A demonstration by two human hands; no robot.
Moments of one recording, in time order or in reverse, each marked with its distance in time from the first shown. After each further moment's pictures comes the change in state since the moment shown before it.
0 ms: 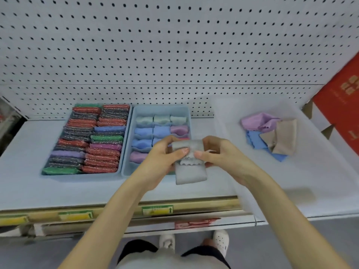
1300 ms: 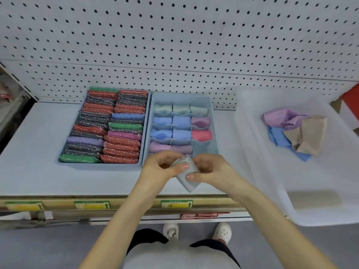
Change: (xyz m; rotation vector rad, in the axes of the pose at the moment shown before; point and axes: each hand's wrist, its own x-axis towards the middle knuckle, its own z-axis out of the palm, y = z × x) left_hand -0.029 -0.043 -0.067 0.066 0.277 -0.001; right_hand 0.018 0.029 0.084 0.021 -0.124 0.038
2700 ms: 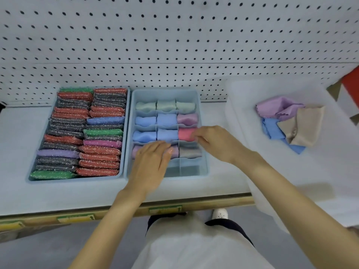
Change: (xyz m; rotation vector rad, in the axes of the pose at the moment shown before) left_hand 0.076 -0.034 0.004 1.129 -0.033 0.431; right_hand 0.084 0.017 -0.087 -1.041 0.093 -0.287
